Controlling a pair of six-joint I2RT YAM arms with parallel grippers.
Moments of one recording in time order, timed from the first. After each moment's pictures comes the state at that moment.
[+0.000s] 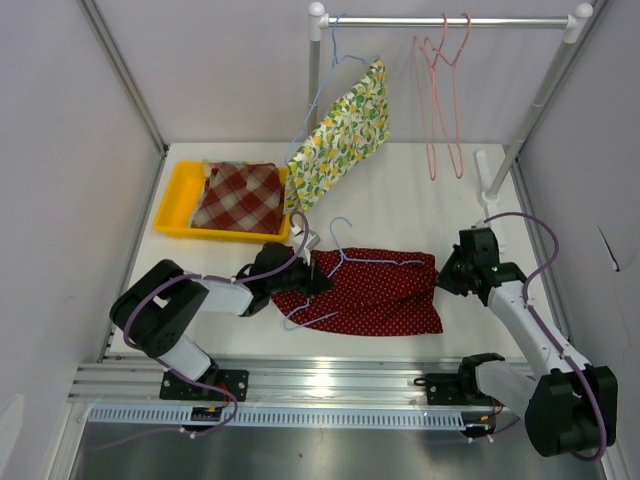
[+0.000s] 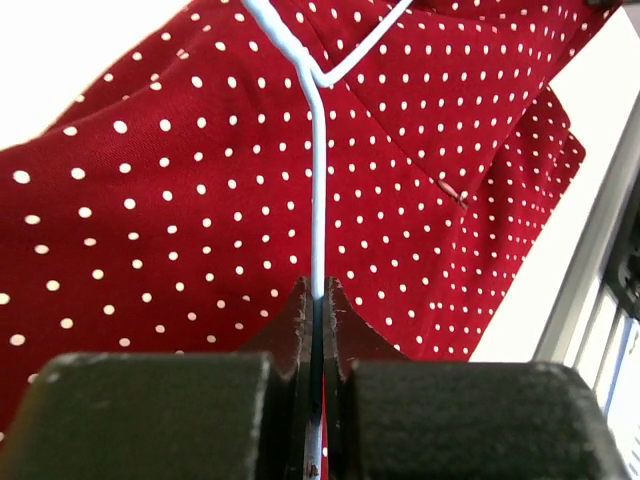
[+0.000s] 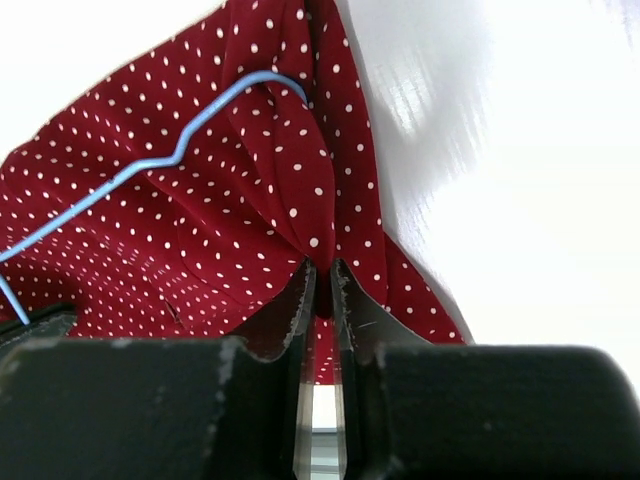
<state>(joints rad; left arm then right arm) -0.65 1.57 0.47 0.64 0.41 -0.38 0.16 1.03 0.68 -0.61 -0.01 0.69</state>
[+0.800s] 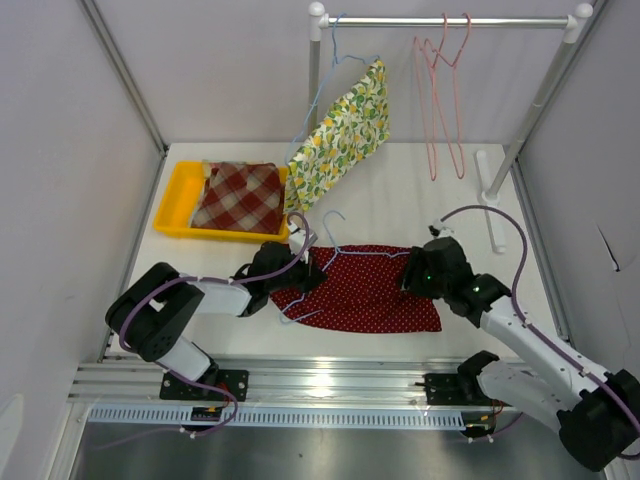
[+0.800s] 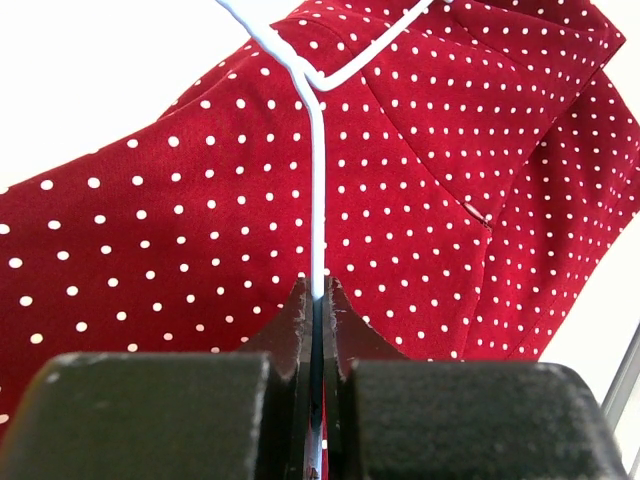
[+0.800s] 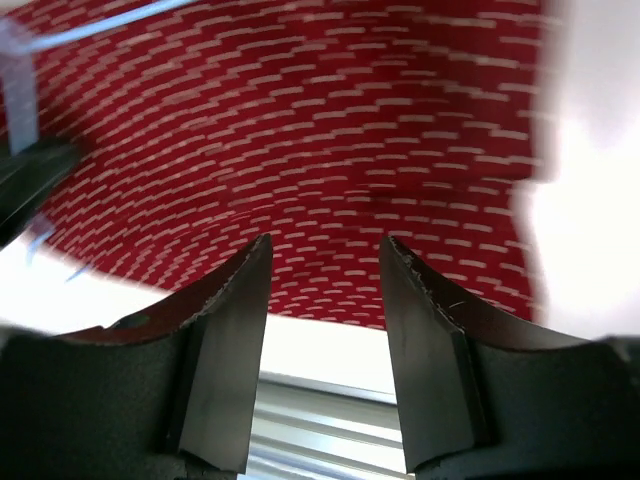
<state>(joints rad) -0.64 1.54 0.47 0.63 0.29 -0.29 0.51 0.94 0.66 -0.54 0.11 0.69</state>
